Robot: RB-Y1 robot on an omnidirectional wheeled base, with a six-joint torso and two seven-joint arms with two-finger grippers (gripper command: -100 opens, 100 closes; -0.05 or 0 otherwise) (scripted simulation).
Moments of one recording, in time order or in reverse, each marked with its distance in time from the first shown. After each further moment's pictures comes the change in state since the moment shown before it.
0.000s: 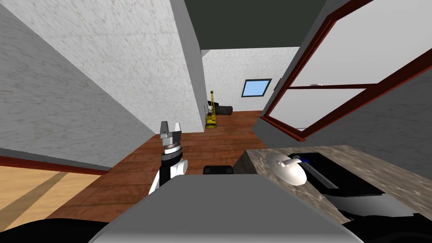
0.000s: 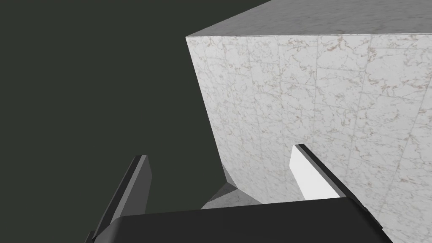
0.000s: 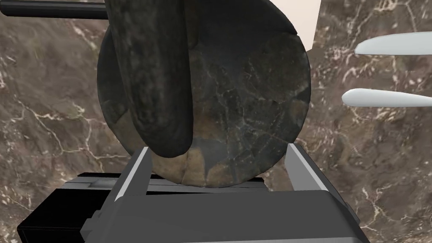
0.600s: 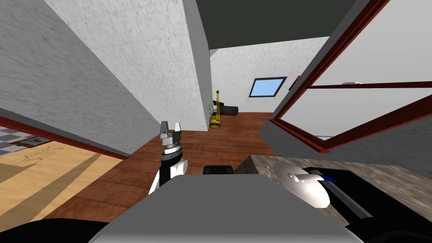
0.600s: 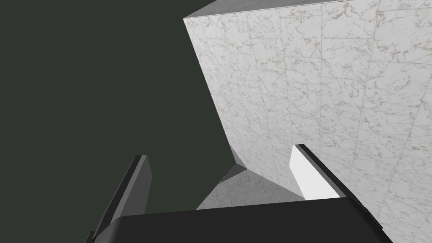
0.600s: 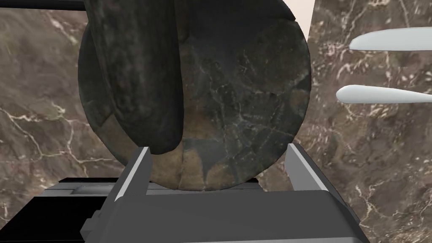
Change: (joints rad) left arm 0.000 0.000 0.000 0.000 0.000 0.000 0.000; right arm 0.119 0.124 0.000 0.094 -0.121 -0.044 0.137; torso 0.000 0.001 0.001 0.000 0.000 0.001
